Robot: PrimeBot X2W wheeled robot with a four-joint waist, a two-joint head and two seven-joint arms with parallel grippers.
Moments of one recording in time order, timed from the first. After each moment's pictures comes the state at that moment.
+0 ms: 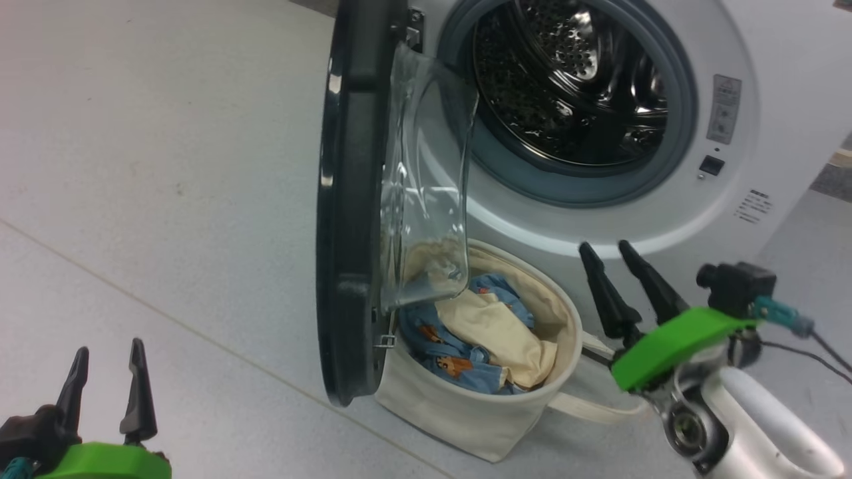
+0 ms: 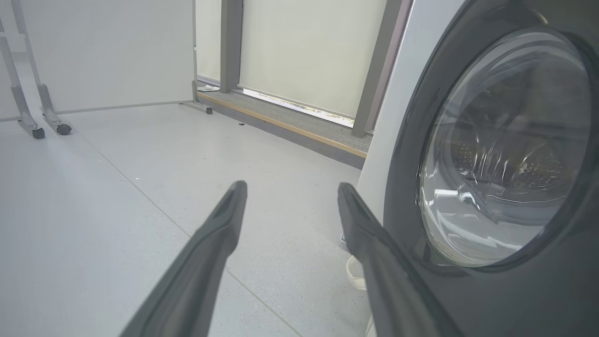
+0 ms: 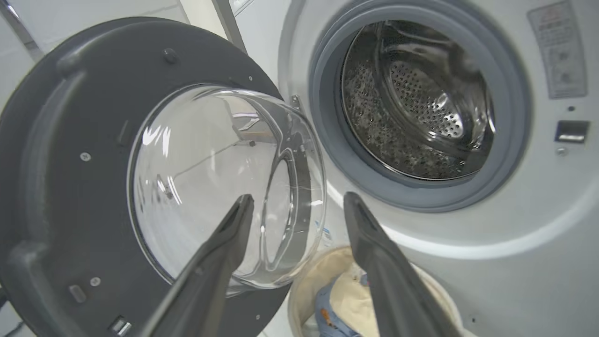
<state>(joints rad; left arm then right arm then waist) -0.11 0.12 0.27 0.37 -0.14 -0.12 -0.25 -0.39 -0.35 0.57 0.26 0.93 0.13 -0.17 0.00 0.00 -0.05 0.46</state>
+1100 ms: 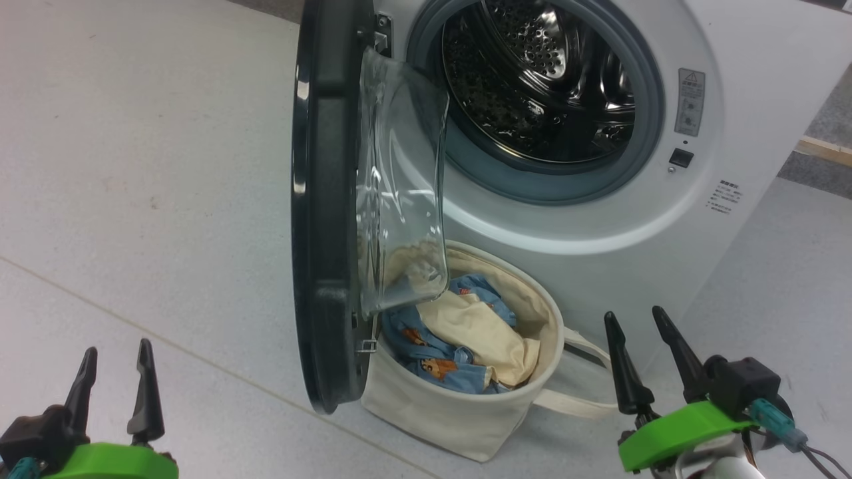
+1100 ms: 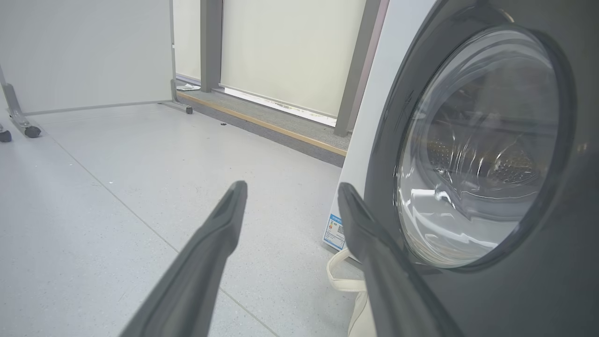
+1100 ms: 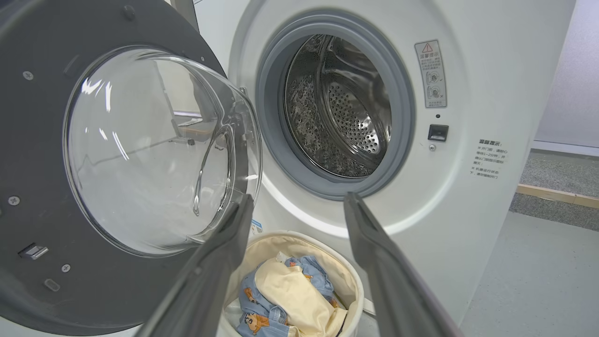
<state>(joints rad) -0.10 0.11 0.27 0.36 -0.14 -0.12 -0.25 -0.07 -0.19 0.28 0.19 0.37 0.13 -0.25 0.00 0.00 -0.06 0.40</state>
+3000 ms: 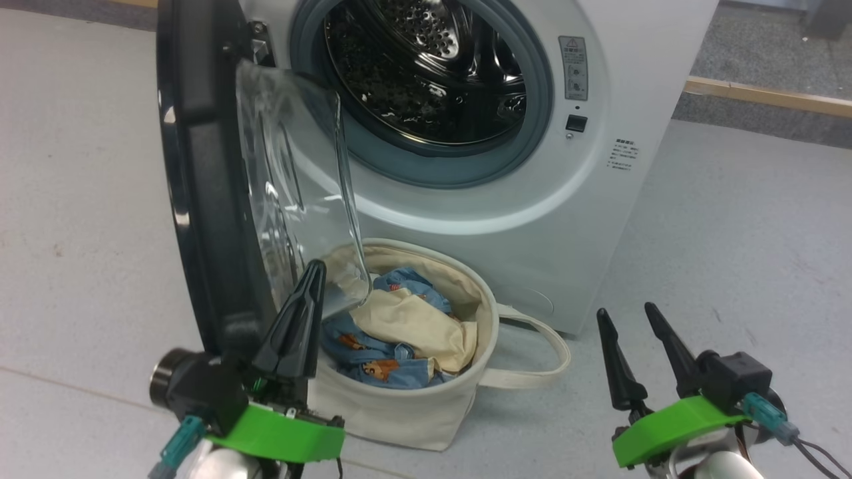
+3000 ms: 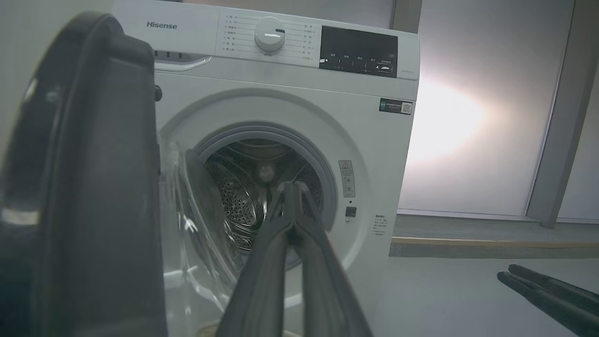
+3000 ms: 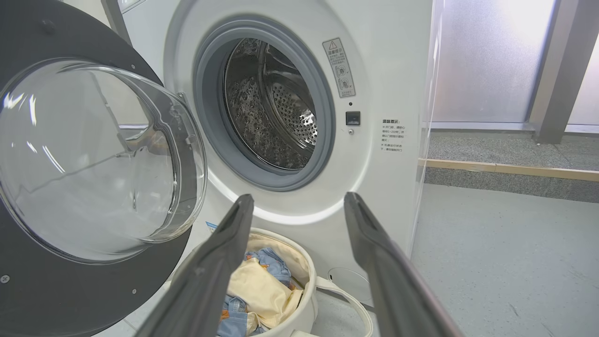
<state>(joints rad) -0.16 0.05 -0.20 0.04 -0.17 -0.07 -0.26 -0.10 -0.20 0.32 0.21 0.38 0.13 -0.25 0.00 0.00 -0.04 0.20</state>
